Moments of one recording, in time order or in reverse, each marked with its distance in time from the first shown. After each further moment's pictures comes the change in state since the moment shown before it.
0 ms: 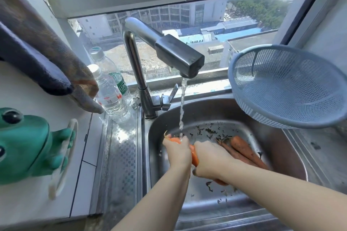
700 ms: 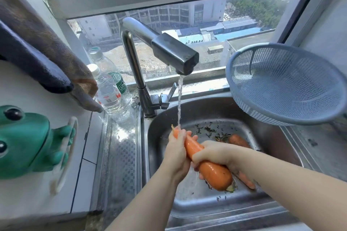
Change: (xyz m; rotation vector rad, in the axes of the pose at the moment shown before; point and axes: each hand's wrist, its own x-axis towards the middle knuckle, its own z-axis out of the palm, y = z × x) left_hand -0.020 0.017 -0.012 -0.441 -0.349 -0.184; right_hand -0.008 0.018 -0.016 1.024 -0.473 0.148
